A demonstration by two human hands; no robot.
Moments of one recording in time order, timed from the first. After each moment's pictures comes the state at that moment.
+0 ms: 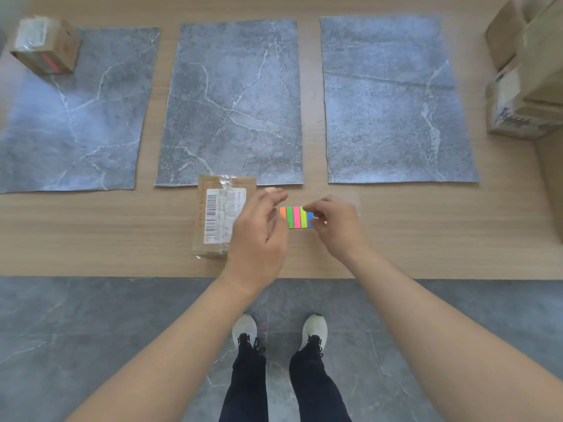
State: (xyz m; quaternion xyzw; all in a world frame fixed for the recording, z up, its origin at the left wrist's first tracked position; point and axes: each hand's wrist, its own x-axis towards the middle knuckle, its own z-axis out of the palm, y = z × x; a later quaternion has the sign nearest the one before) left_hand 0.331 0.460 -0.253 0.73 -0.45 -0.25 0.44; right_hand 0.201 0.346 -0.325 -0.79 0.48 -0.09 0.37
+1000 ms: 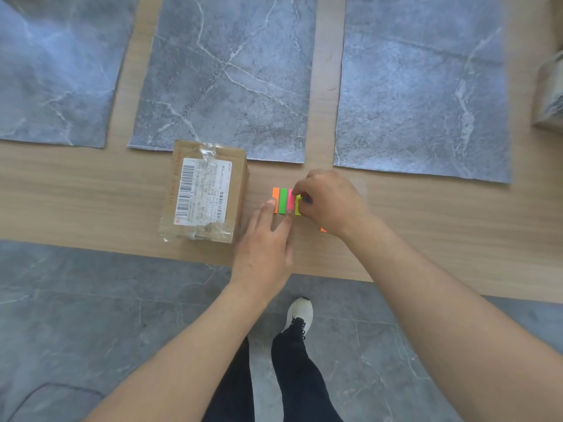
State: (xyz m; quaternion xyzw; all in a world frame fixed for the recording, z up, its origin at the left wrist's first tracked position) left_hand 0.296 0.463 -0.351 0.83 -0.51 -0.19 0.12; right_hand 0.220 0.303 -0.337 -0.91 0.33 0.05 0.25
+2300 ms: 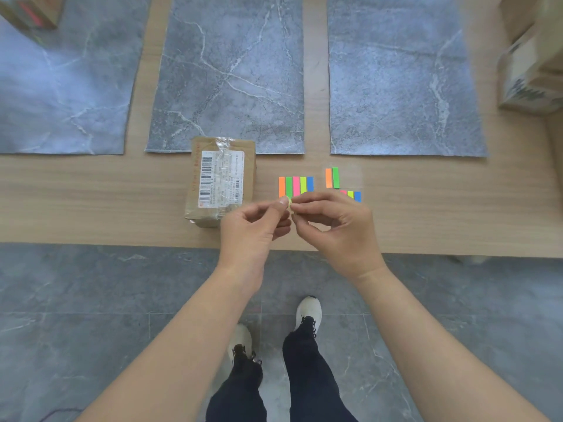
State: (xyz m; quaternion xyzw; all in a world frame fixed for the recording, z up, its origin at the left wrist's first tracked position) left_hand 0.304 0.492 -0.269 0.65 -0.04 -0.47 0.60; right_hand 0.175 0.421 -0.295 -0.70 0.34 -0.35 0.52
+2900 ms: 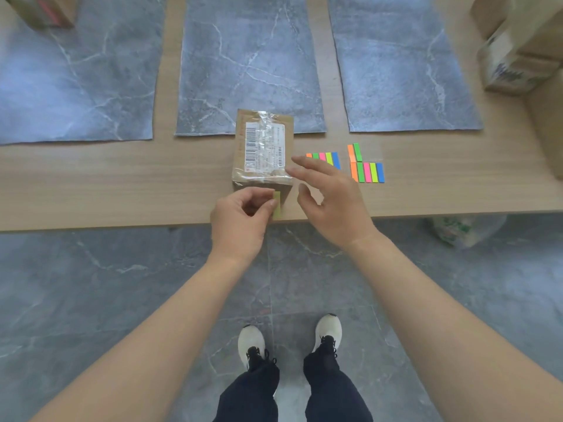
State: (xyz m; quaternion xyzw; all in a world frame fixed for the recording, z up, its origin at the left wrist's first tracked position) left_hand 0.383 0.587 -0.303 0.72 -0.30 -0.35 0.52; right_hand 0.239 0.490 -0.297 -0.84 0.35 -0.30 0.27
